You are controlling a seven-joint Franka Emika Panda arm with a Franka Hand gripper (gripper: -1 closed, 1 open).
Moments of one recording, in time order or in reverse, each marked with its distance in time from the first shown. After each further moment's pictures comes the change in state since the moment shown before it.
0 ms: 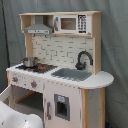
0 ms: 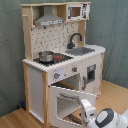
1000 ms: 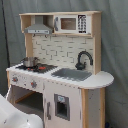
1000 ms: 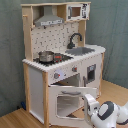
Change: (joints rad) arm 0.005 0.122 -0.026 -0.229 -0.088 0.090 0.153
